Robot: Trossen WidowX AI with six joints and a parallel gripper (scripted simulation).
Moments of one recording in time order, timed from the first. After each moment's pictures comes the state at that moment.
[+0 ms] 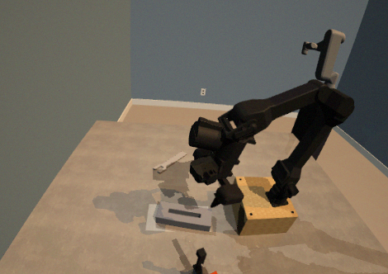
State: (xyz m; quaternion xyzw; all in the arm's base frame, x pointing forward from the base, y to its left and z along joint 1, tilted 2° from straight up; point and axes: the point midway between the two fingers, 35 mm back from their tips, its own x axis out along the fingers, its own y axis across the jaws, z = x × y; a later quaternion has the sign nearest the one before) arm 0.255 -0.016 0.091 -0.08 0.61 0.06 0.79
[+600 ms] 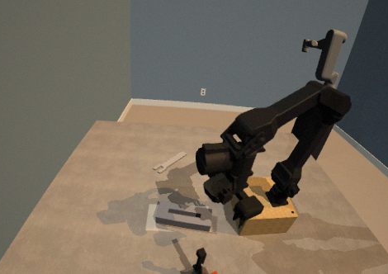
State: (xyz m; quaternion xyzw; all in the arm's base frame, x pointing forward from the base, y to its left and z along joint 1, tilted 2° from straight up) arm 0.211 0.028 0.077 -0.08 0.69 0.10 0.71
